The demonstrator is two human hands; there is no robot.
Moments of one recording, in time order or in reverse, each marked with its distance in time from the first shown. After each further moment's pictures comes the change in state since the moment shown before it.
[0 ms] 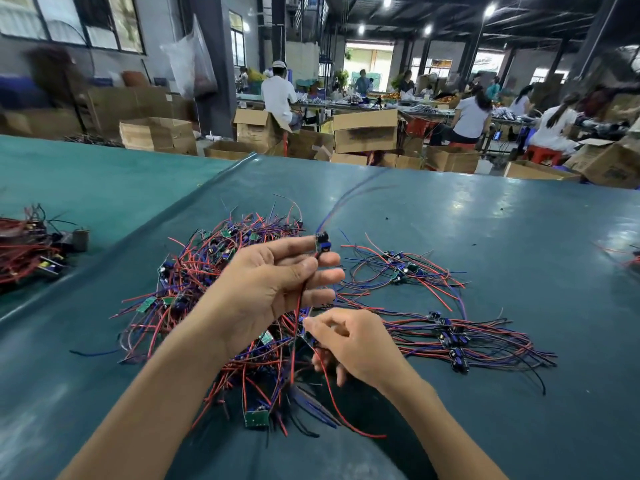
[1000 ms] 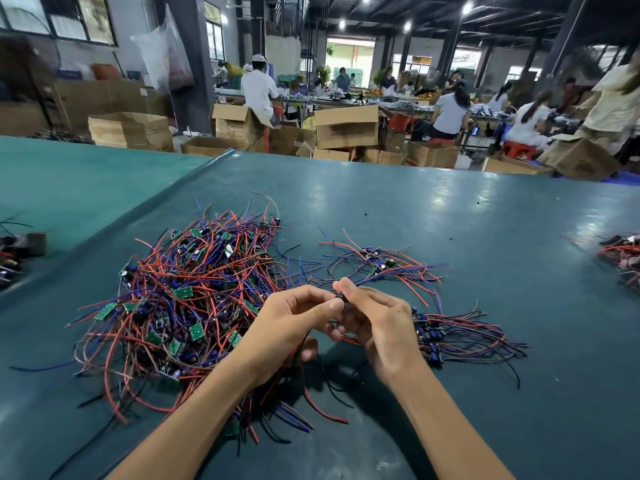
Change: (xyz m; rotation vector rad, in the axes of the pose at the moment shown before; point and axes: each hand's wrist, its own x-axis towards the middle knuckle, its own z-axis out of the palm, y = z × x) left_hand 0.030 -0.093 -0.001 0.296 -0.126 -0.017; right_hand 0.000 0.005 -0.042 0.665 0.377 -0.008
